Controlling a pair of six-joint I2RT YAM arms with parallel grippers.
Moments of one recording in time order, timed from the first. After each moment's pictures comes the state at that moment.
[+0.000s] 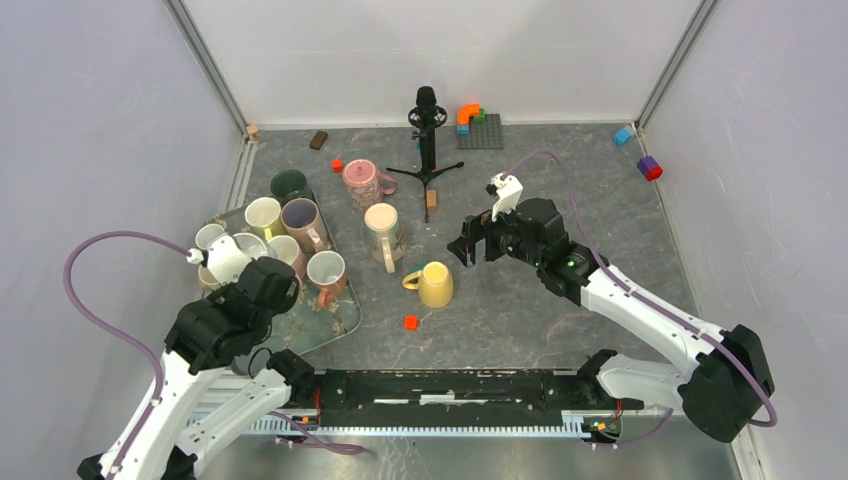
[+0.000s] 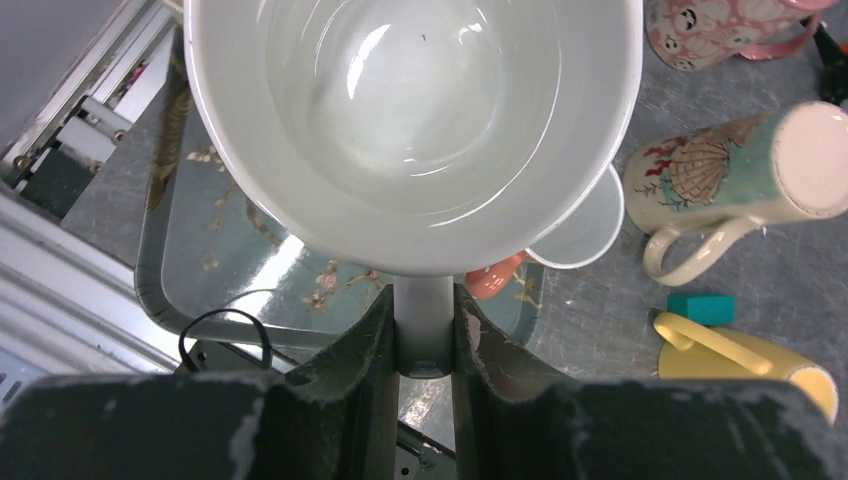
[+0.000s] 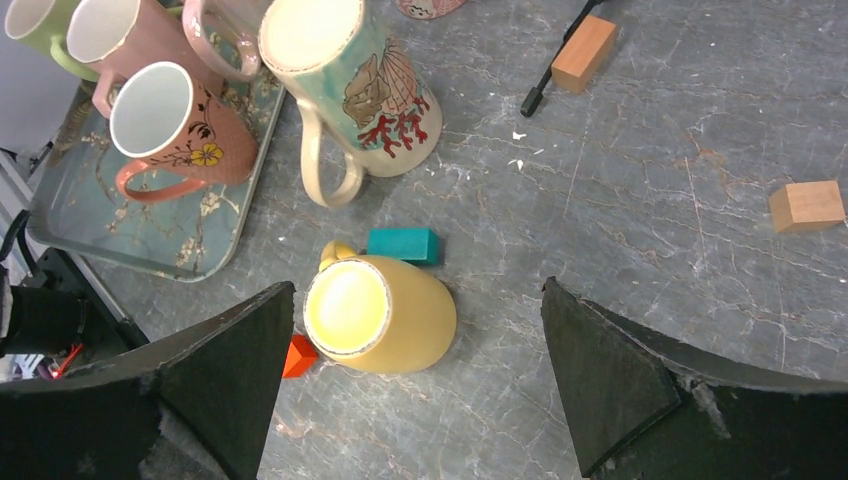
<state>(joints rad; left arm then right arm) -0.59 0.61 1.02 -1.38 -0.74 -1.02 0.68 1.14 0.80 -0.04 -0.13 0.28</state>
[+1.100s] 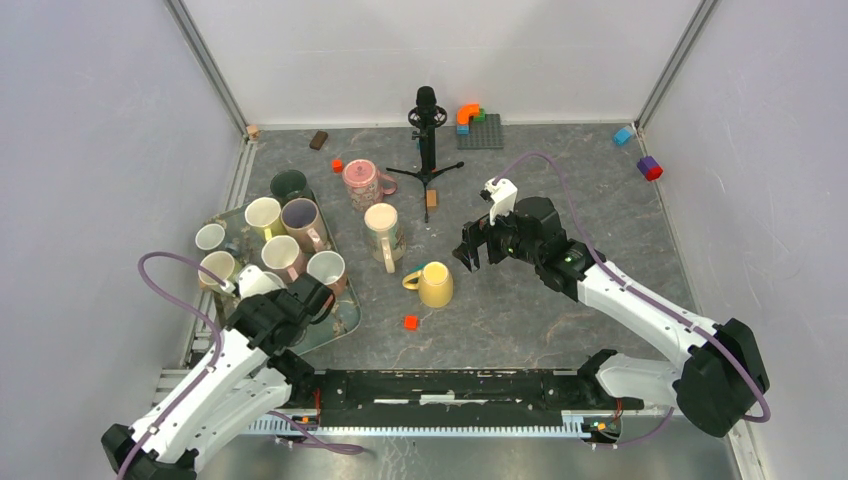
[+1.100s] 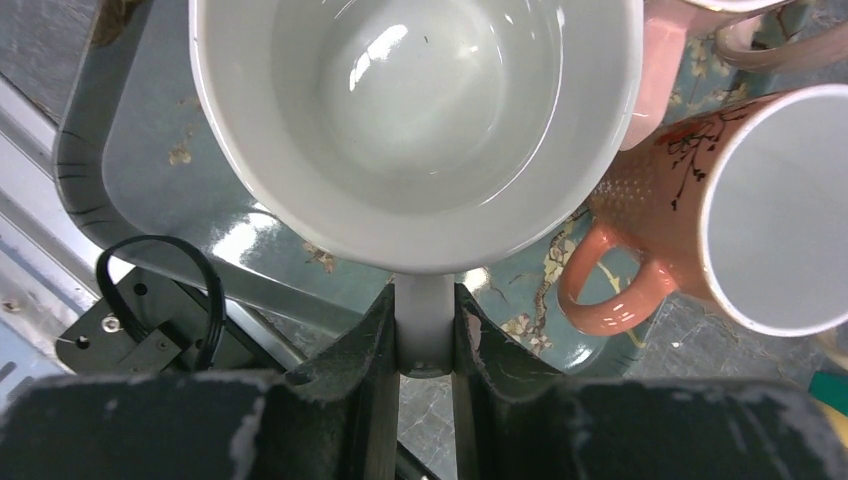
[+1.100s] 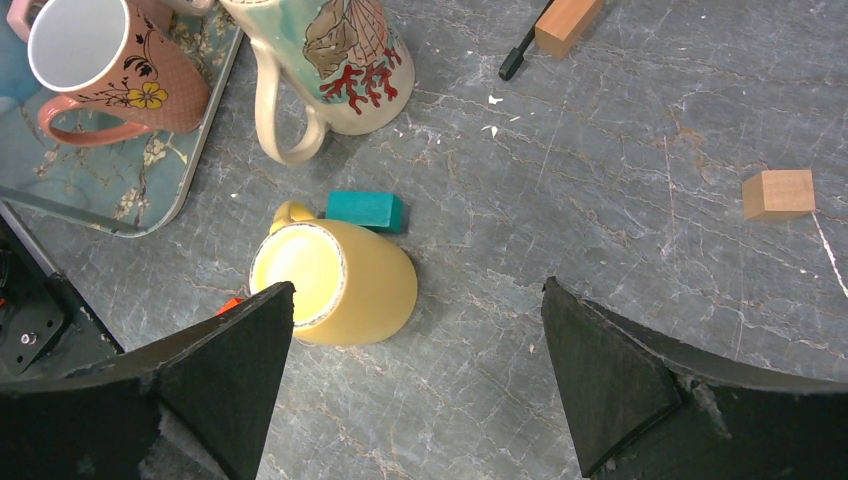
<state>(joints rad) -0.59 0.65 0.65 -1.33 -0.72 -1.40 0.64 1.18 0.80 -0.09 -0.17 0.15</state>
